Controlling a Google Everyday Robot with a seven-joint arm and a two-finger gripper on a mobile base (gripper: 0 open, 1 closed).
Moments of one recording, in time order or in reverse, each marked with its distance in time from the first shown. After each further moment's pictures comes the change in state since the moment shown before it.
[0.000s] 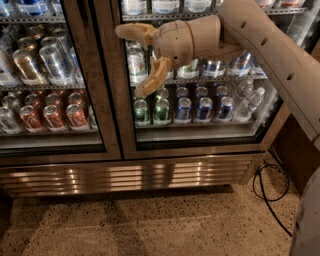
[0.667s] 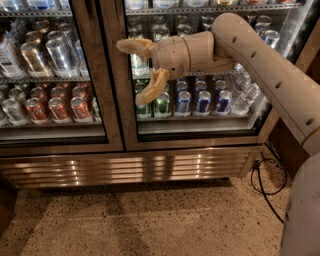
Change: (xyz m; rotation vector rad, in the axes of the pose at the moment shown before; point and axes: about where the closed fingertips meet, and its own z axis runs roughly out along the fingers) arm 0.035 0.000 0.005 -0.016 -0.033 0.062
